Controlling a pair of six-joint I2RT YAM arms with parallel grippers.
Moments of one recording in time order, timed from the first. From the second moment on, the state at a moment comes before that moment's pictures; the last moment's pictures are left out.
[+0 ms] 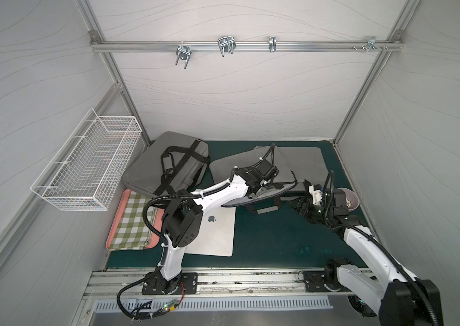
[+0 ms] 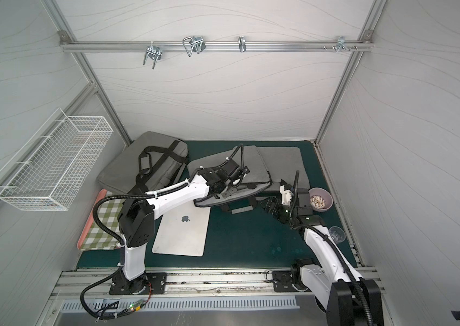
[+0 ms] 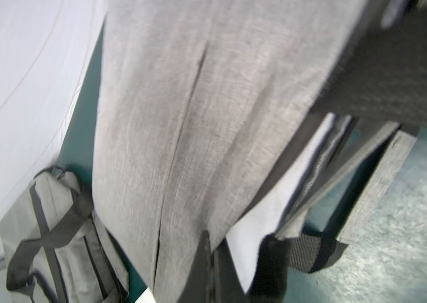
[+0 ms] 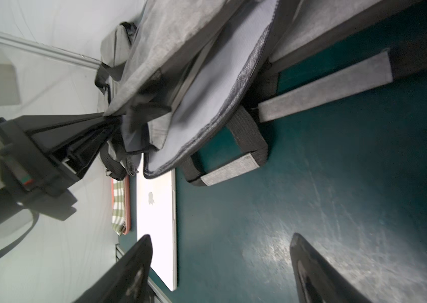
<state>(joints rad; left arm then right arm) -0.83 1.97 1.71 -0.78 -0.38 0.23 0.15 0.95 0.47 -0.26 -0.60 0.69</state>
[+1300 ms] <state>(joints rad) -0.65 2.07 2.21 -1.23 0.15 -0.14 0.63 1.81 0.71 0.64 -0.23 1.26</state>
